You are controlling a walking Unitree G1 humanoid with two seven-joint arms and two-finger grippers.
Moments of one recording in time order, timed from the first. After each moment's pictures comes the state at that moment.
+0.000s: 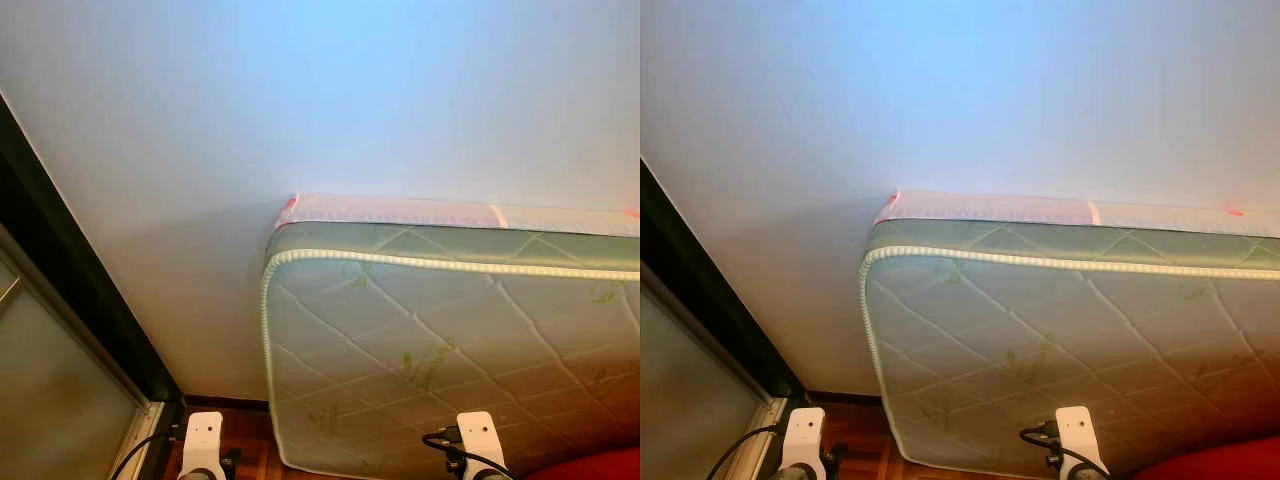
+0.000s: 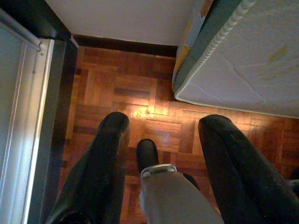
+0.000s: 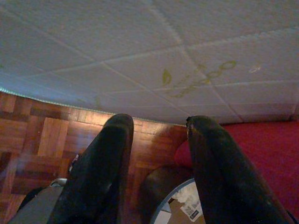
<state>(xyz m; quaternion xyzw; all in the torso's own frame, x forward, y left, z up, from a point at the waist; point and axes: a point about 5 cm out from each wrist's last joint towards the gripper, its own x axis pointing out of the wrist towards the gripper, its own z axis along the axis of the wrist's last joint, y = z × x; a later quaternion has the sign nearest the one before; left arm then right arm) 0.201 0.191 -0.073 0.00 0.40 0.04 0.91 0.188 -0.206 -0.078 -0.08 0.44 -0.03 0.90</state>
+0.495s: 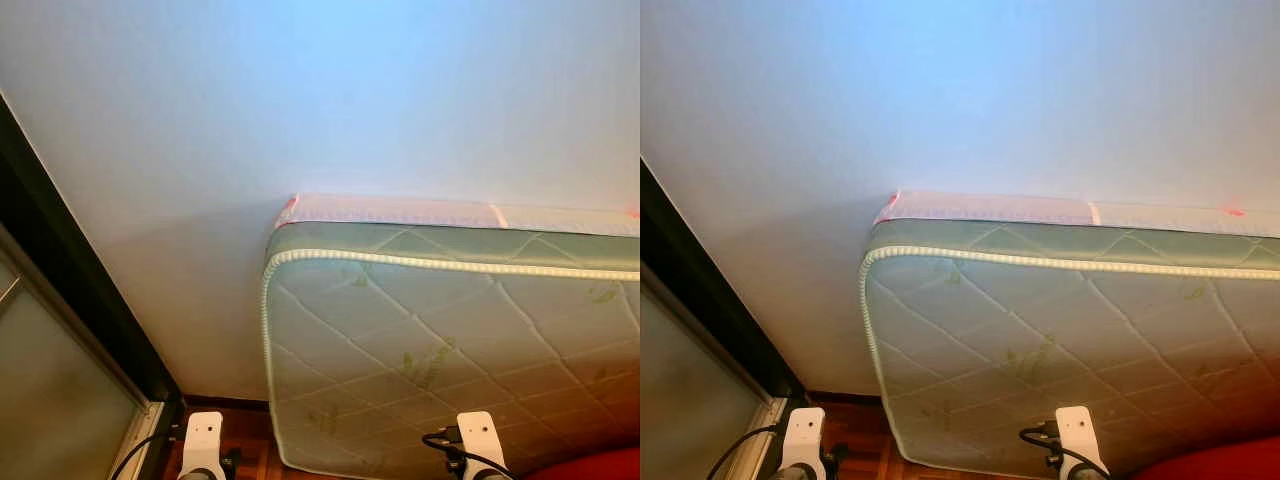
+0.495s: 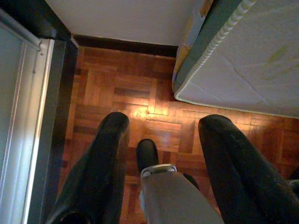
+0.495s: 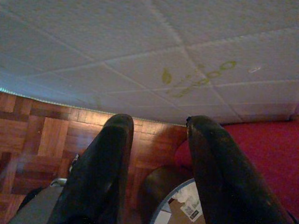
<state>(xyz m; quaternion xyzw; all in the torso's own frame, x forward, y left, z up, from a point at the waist) 0.201 0.191 -0.073 0.00 0.40 0.04 0.91 0.188 -0.206 -0.078 -0.08 0.44 -0.03 0.90</state>
